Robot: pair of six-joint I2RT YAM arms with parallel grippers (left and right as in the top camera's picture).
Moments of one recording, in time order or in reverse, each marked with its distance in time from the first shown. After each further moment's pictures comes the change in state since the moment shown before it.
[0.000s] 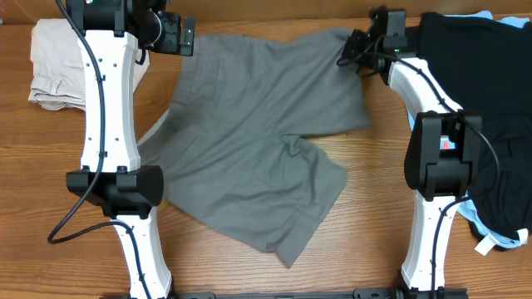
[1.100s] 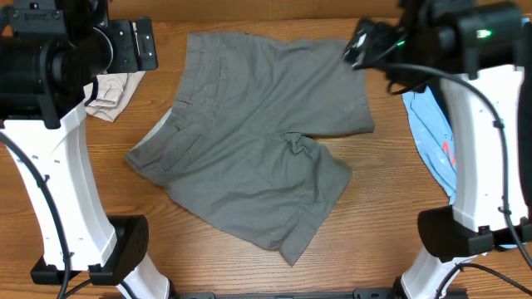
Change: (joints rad) left arm 0.000 -0.365 0.042 -0.173 -0.161 -0.141; right arm 0.202 -0.451 0.563 -1.357 0.122 0.082
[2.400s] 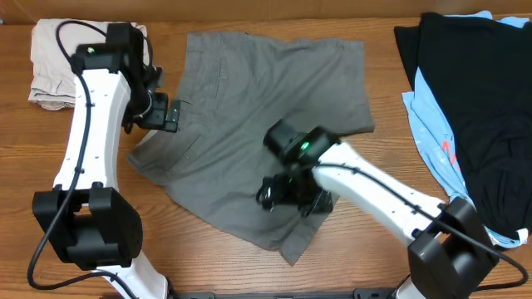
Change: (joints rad) left arm 0.081 0.005 -0.995 0.341 0.043 0.216; right arm 0.503 -0.161 -1.187 0.488 -0.160 0.215
